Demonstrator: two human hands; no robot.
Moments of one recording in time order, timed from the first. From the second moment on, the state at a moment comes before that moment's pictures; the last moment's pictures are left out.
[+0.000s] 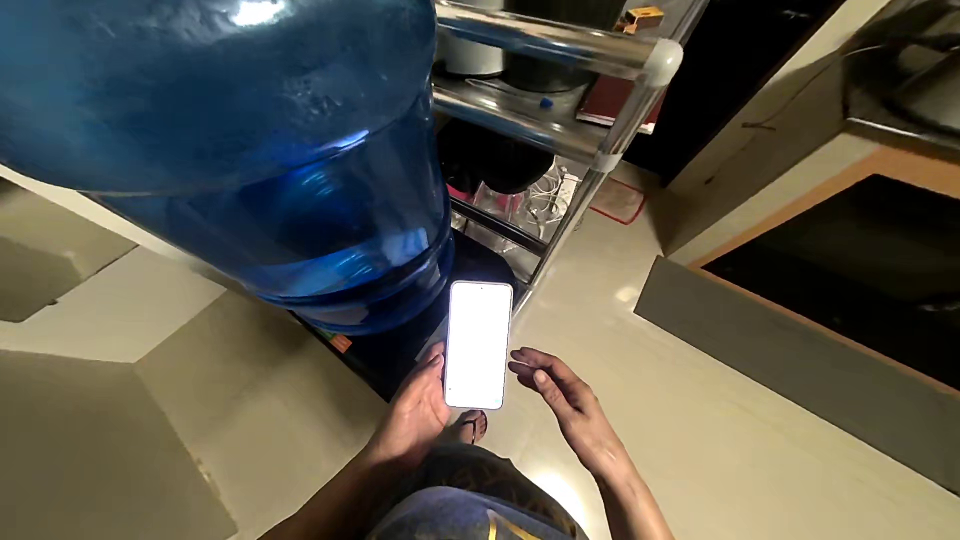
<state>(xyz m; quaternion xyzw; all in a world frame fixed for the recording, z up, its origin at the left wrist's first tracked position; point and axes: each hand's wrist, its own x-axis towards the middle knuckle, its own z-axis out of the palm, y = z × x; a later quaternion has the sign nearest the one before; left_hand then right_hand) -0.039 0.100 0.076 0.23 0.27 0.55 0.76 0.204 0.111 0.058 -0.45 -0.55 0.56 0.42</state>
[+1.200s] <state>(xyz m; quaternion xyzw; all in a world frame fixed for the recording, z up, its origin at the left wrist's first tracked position) -0.023 0.084 0.075 0.24 0.32 0.54 0.74 0.165 0.085 0.050 -0.32 -0.52 0.67 0.42</state>
